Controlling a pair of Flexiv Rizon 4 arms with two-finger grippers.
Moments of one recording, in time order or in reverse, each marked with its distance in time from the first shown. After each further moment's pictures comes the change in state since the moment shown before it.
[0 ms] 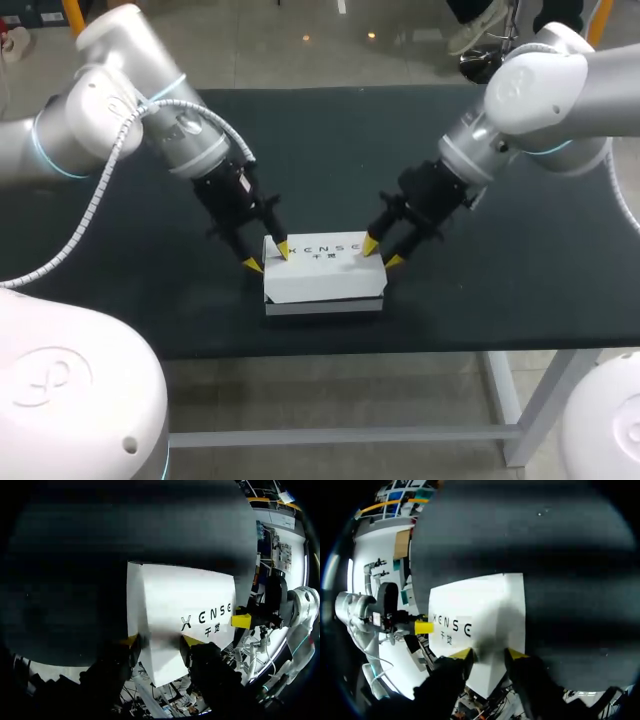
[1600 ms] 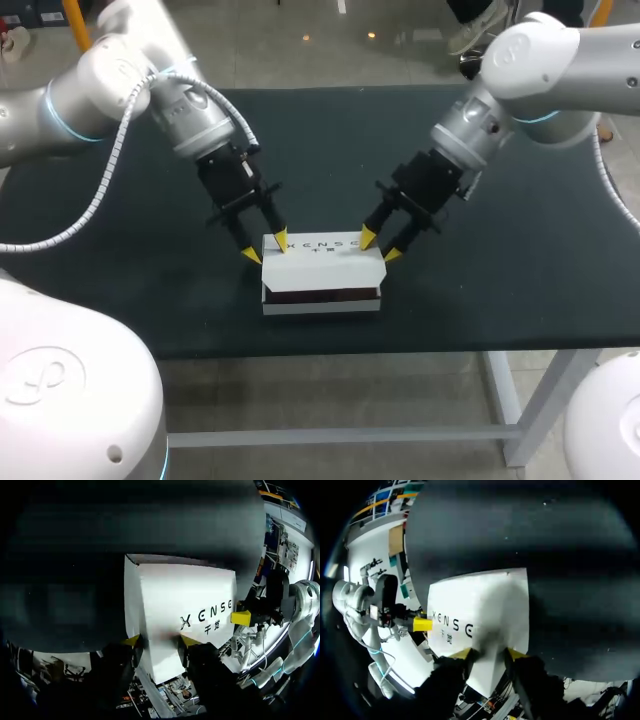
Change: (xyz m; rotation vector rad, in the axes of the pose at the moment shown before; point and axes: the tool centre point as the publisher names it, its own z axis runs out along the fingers) left arm 0.006 0.001 -0.015 -0.196 -0.013 -0.052; right arm 0.011 0.000 -0.006 0.153 0.017 0.064
